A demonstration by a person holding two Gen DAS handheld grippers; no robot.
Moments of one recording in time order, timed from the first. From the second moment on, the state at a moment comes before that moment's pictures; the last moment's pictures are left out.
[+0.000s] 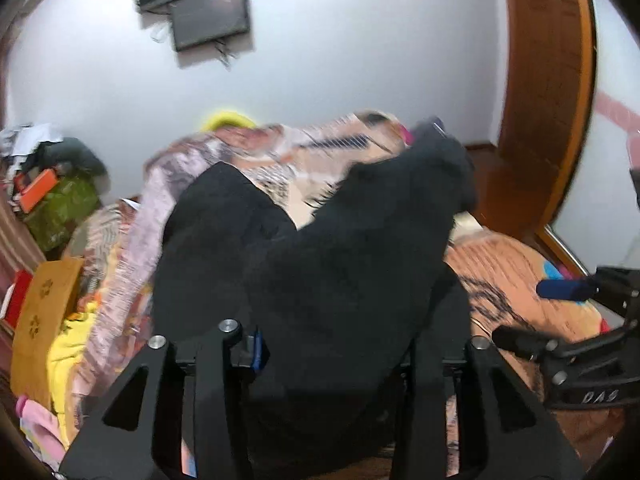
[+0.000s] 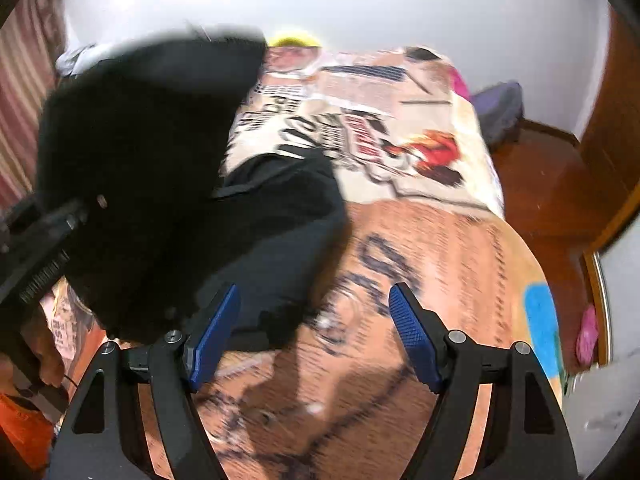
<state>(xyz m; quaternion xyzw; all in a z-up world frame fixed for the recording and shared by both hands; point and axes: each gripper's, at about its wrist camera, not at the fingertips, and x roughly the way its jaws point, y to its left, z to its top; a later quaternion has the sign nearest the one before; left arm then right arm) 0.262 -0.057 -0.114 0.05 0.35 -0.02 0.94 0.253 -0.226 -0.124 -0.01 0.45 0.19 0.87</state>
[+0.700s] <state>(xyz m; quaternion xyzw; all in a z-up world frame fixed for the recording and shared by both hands) 0.239 -0.080 -0.122 0.06 0.42 -0.11 0.90 0.229 -0.252 -0.089 0.03 0.42 0.18 0.89</state>
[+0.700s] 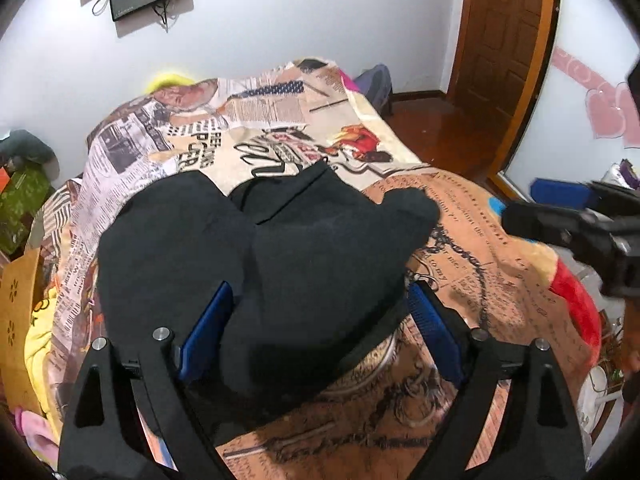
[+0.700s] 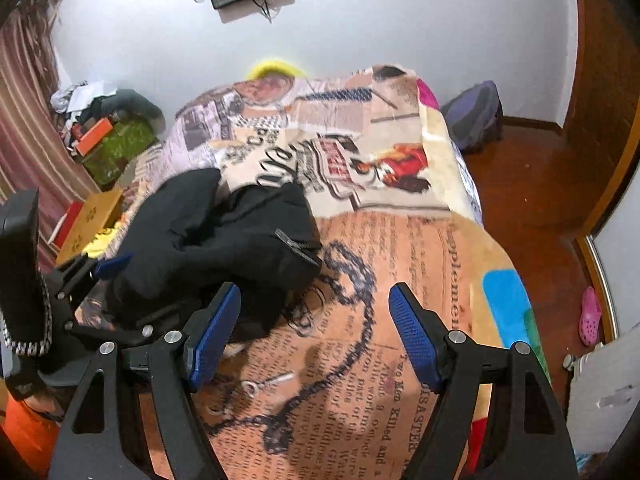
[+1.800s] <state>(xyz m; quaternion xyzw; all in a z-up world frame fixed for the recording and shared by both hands) 0.242 0.099 -0.173 -0.17 0.48 -0.04 0.86 0.284 -0.208 -0.140 0.04 0.51 0.25 0.82</state>
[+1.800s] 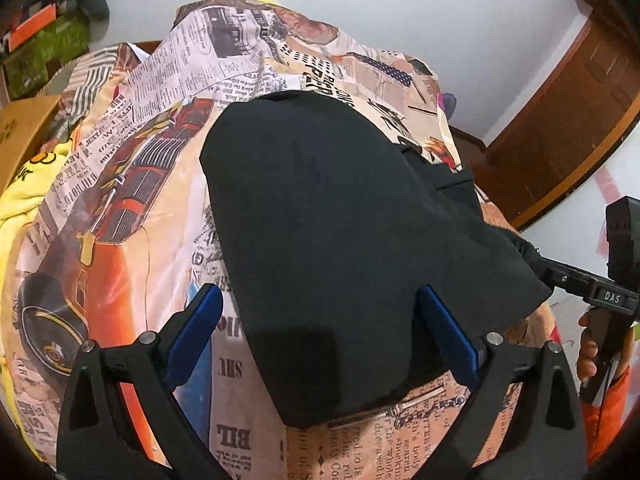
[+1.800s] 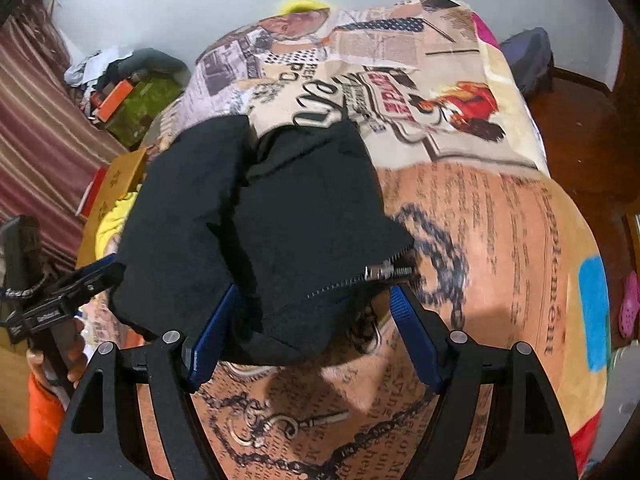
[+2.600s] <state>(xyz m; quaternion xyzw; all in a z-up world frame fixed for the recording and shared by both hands) 0.292 0.144 -0.260 -0.42 0.55 -0.11 0.71 0.334 -0.213 -0.193 0.20 0.59 0.31 0.72</state>
